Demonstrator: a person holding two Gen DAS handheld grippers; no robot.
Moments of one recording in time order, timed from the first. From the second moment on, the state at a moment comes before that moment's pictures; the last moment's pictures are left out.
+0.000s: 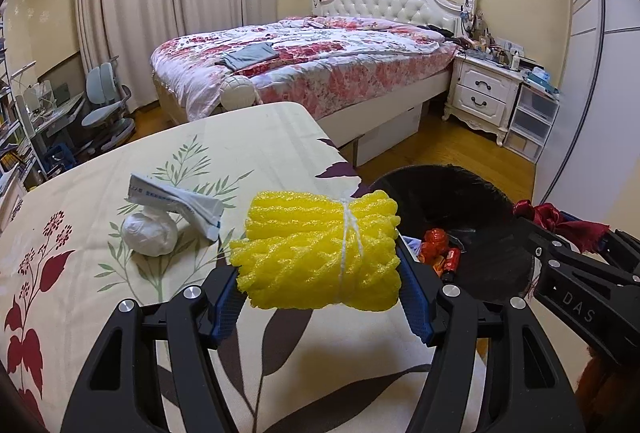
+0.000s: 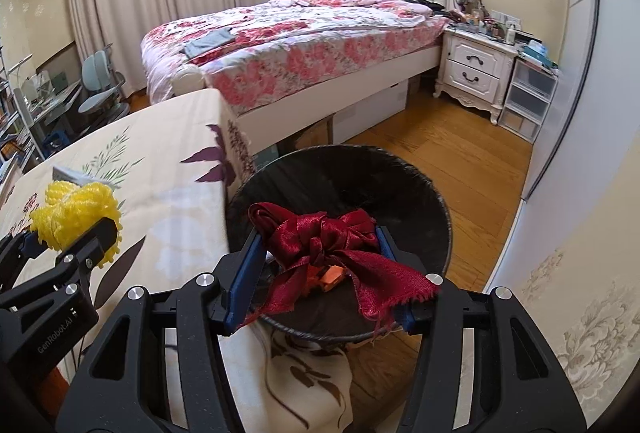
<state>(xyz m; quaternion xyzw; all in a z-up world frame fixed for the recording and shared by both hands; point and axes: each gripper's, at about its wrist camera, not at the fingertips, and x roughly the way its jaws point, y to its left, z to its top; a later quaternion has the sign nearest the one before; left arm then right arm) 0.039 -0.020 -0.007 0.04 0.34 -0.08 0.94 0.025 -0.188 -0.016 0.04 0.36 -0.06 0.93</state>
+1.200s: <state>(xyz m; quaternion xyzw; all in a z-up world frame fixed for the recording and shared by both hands) 0.123 -0.106 -0.030 0.08 0.36 -0.10 0.93 0.089 -0.246 -0.041 0.08 0.36 -0.12 0.92</state>
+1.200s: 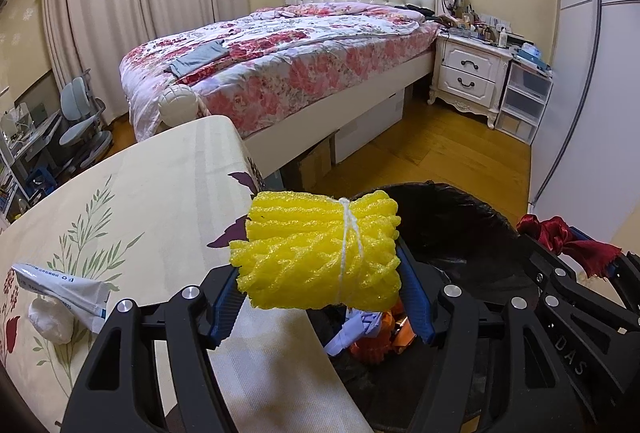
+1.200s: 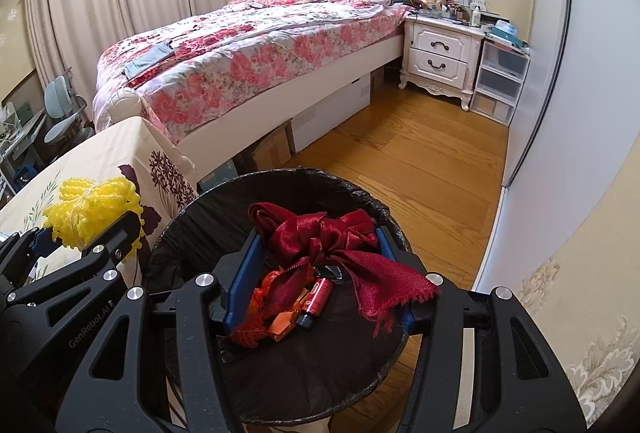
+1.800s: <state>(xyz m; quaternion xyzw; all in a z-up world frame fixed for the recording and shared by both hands) 0.134 -0.116 -0.032 0.09 0.36 -0.10 0.92 0.101 -0.254 -0.052 0.08 0.37 -0.12 0.92</state>
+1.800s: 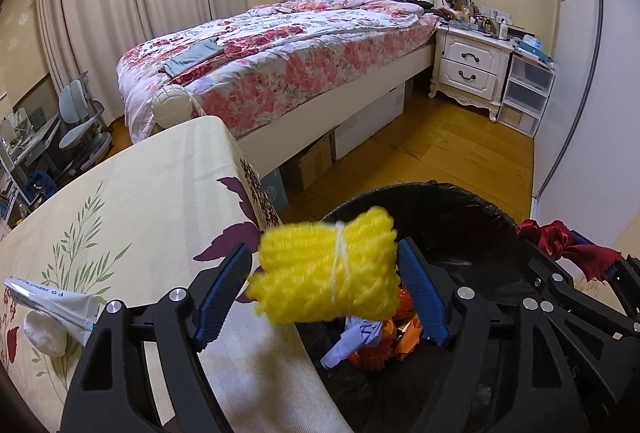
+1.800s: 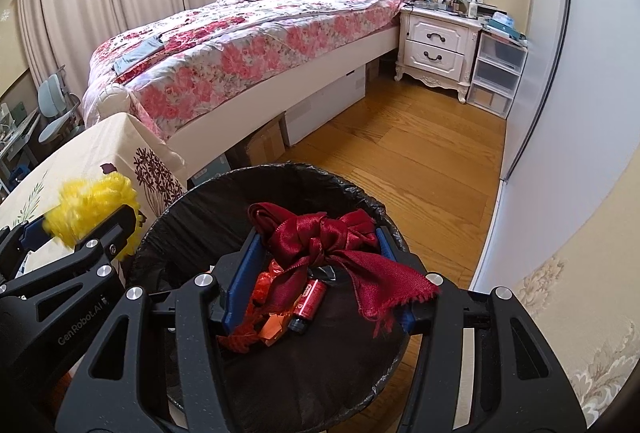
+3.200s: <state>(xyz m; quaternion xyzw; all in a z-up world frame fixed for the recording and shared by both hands) 0.122 -0.089 -0.016 0.06 0.35 -0.08 0.93 0.077 -0.266 -0.033 0.08 0.34 -0.17 0.92</state>
